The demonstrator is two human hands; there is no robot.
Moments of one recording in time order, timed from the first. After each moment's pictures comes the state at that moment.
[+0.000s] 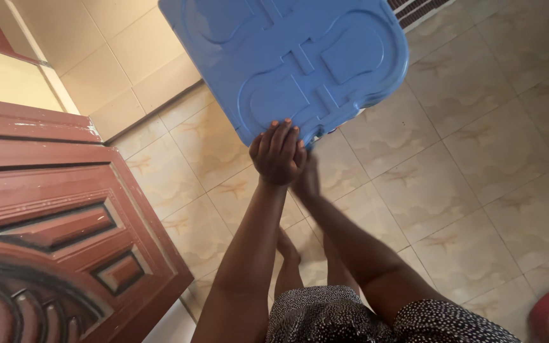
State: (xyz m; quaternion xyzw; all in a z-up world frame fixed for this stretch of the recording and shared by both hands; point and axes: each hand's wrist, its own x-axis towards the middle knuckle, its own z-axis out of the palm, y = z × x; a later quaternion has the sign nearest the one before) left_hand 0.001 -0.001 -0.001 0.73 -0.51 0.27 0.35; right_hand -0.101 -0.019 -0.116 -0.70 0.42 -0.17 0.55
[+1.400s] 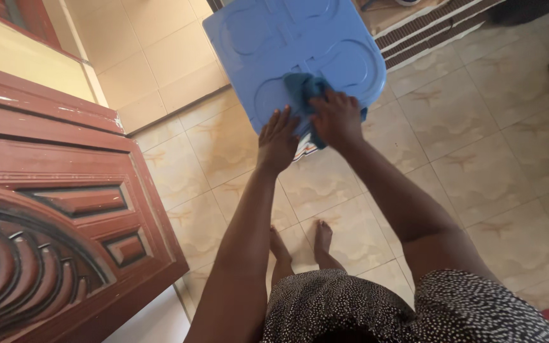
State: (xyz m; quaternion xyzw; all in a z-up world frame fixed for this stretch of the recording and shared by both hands) left_hand 0.000 0.005 0.048 0.83 -0.49 -0.14 0.22; right_hand -0.116 -0.166 0.097 -0.95 0.21 -0.17 0.15
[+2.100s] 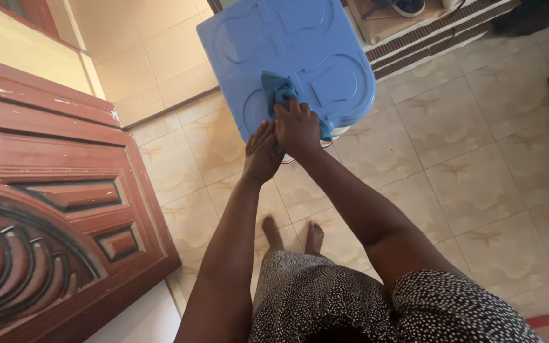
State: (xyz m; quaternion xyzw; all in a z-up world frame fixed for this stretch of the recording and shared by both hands) left_hand 0.008 0.016 0.050 0.84 -0.45 -0.16 0.27; right_hand -0.052 -0.127 0.101 -0.95 0.23 -0.14 0.17
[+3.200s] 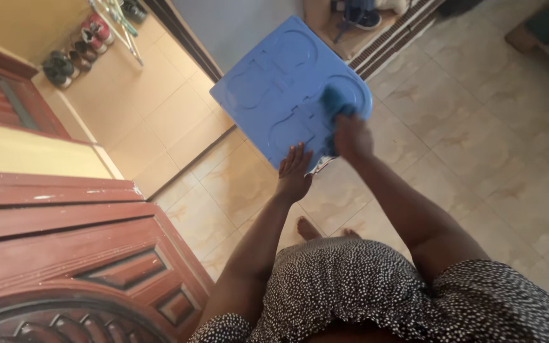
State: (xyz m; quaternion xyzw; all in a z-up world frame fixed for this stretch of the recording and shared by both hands) left_hand 0.044 0.033 0.053 0.74 -0.60 -0.23 0.18; right_hand -0.097 -0.149 0.097 -0.86 0.47 -0.11 0.15
